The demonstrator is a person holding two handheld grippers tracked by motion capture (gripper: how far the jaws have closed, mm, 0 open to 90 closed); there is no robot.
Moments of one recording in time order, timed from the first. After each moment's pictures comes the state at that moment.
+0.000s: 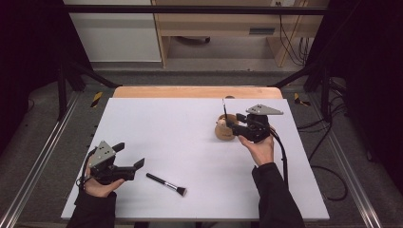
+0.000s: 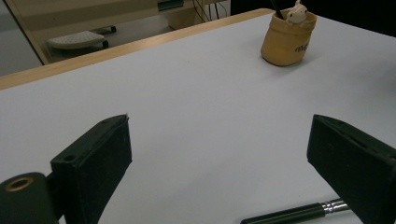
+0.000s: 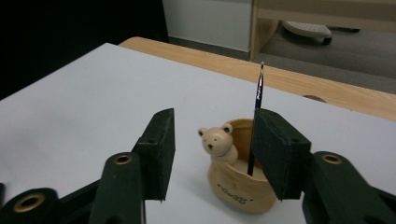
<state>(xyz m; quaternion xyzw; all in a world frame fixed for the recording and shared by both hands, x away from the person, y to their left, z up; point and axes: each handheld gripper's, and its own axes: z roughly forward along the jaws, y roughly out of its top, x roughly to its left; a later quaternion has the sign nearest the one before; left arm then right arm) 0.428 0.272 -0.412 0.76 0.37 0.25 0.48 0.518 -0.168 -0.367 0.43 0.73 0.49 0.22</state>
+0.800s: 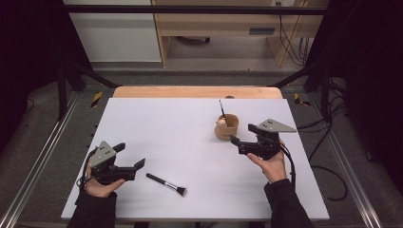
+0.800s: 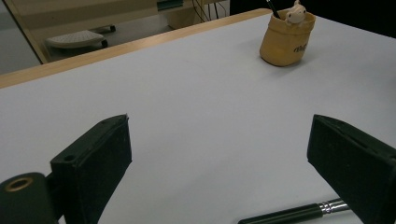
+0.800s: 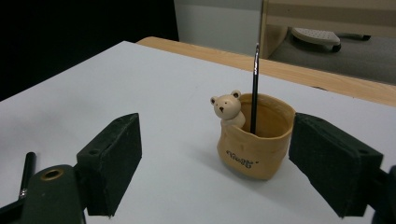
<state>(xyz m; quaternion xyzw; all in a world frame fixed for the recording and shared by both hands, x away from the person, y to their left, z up) 0.428 0.271 -0.412 0.76 0.37 0.25 0.48 0.477 -0.191 -0.380 0.41 0.72 0.51 0.22</state>
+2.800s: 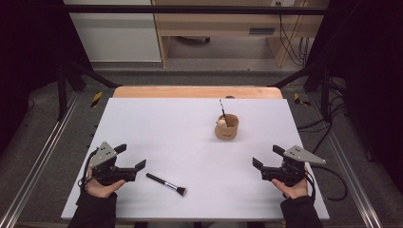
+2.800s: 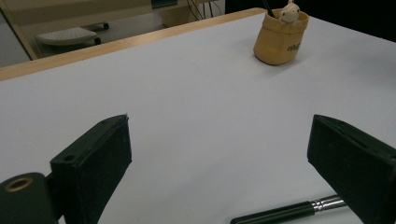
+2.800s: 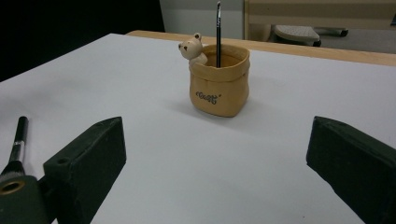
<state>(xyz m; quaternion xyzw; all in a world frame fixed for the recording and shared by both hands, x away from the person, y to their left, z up) 0.428 0.269 -0.415 0.76 0.37 0.23 0.49 0.422 -0.254 -0.424 0.43 0.70 0.52 0.23</state>
